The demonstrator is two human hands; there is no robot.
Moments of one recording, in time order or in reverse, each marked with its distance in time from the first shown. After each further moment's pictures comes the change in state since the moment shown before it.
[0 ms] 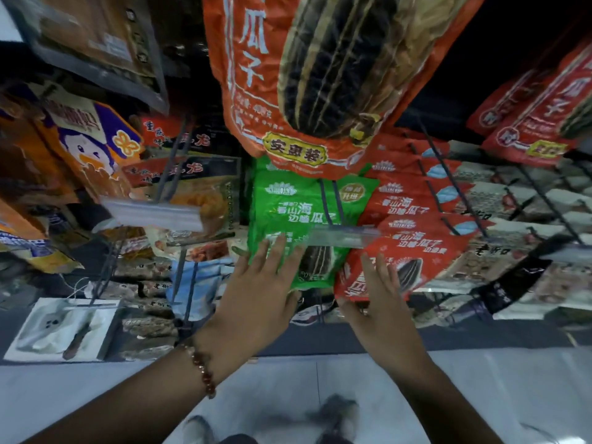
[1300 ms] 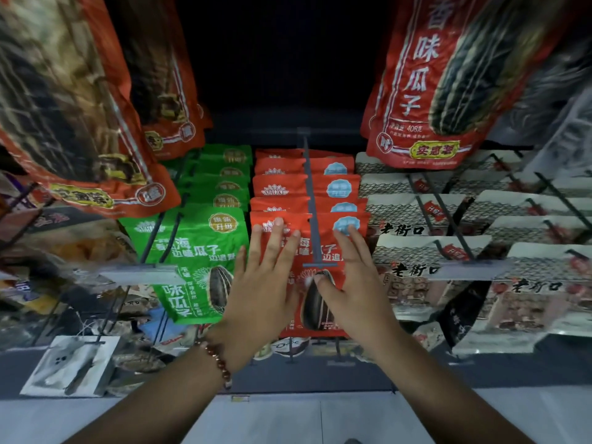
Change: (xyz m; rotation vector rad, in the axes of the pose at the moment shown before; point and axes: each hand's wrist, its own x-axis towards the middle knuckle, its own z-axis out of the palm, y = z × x) left_hand 0.123 0.182 0.017 0.017 0.147 -0.112; right_hand 0.077 0.133 -0.109 0.289 0.126 -0.216
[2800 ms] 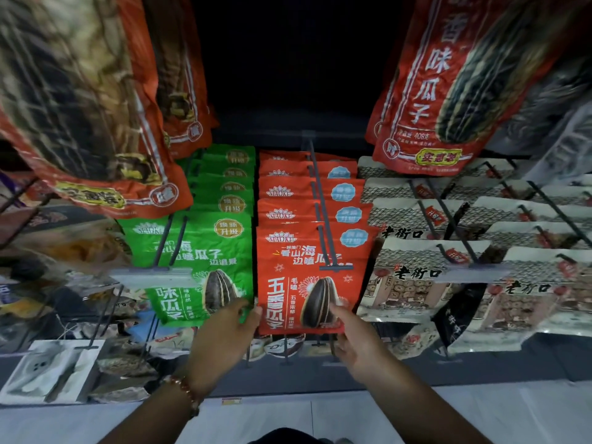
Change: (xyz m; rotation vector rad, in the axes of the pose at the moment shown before) left_hand -0.044 -0.061 0.037 -0.404 -0.218 -0.412; right_hand -0.026 0.036 0.051 0.836 -0.093 1.043
